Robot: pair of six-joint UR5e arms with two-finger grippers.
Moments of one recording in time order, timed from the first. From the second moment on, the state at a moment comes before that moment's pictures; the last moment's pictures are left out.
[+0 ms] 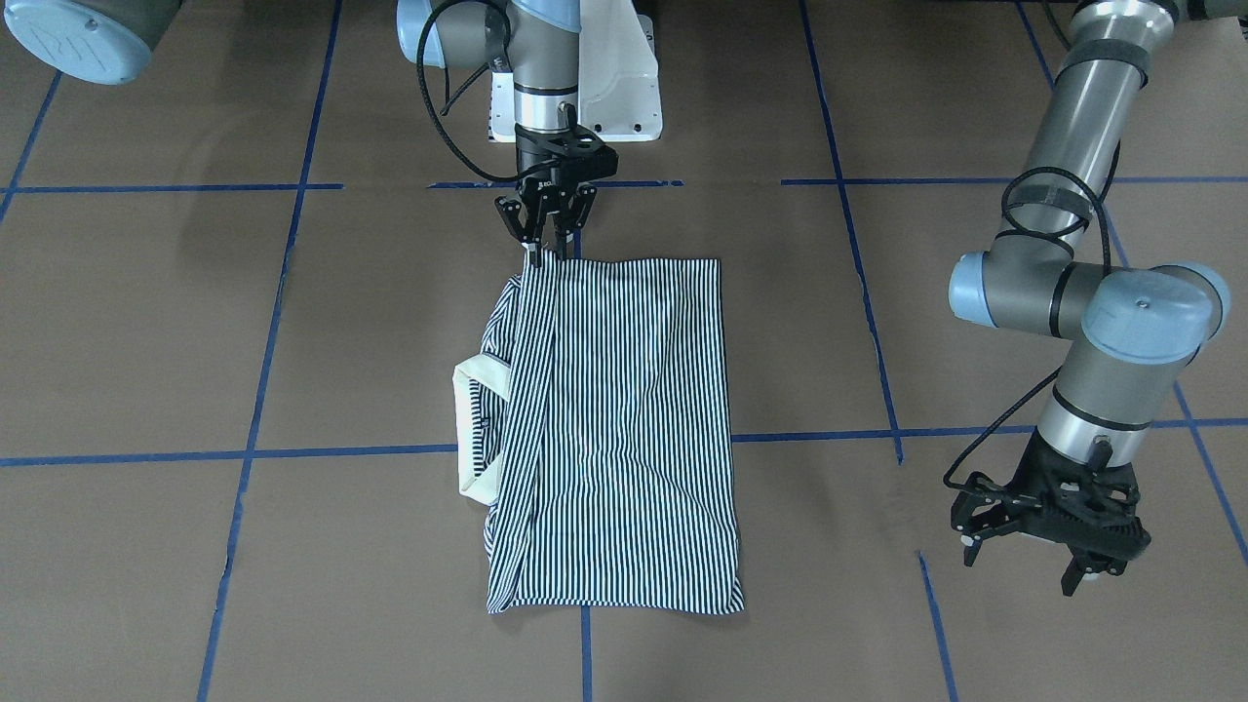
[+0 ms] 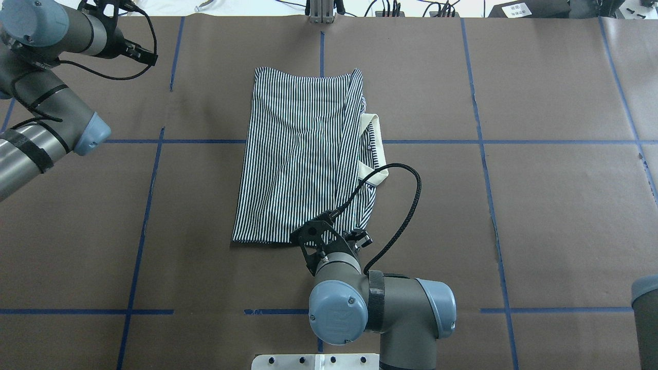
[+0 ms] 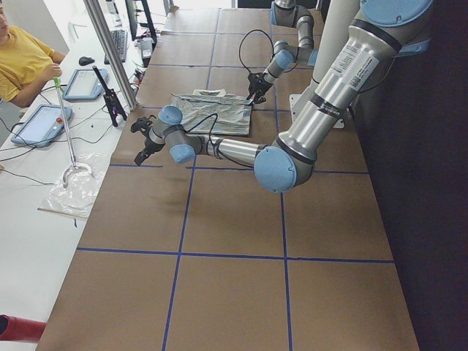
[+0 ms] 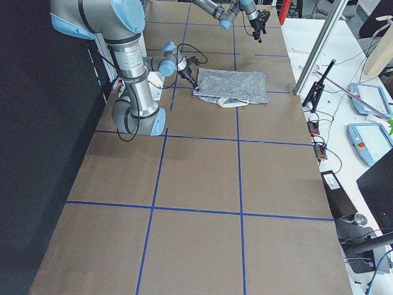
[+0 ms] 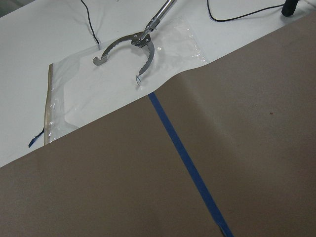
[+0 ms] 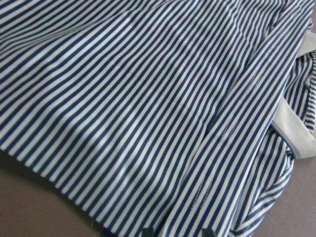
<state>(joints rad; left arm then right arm) -1.02 -2.16 -1.09 -2.42 -1.80 -0.45 0.15 -0.95 1.71 -1.57 1.14 0.92</state>
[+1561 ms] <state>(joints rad) -1.01 -2.15 -1.10 -2.42 -1.80 -0.45 0.13 -1.12 1.85 -1.57 1.13 1.11</state>
